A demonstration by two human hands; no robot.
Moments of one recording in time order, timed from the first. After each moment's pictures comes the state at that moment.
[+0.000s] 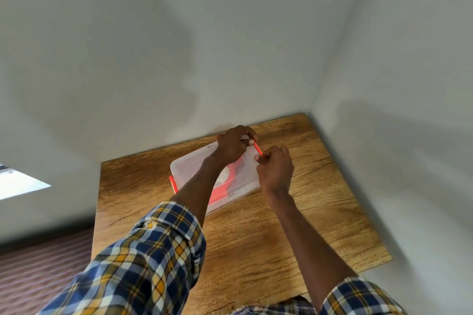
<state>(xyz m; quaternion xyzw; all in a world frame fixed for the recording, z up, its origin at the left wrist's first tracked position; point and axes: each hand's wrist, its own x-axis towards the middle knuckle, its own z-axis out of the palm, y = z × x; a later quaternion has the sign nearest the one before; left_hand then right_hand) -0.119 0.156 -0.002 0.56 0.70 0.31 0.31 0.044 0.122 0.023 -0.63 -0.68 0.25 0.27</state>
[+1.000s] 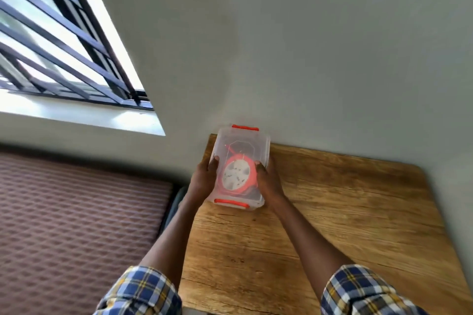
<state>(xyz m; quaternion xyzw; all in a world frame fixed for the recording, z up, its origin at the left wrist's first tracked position) -0.295 -0.151 -0.008 0.15 0.84 0.46 0.24 -0.171 -0.010 -0.005 -0.41 -0.65 0.61 0.16</state>
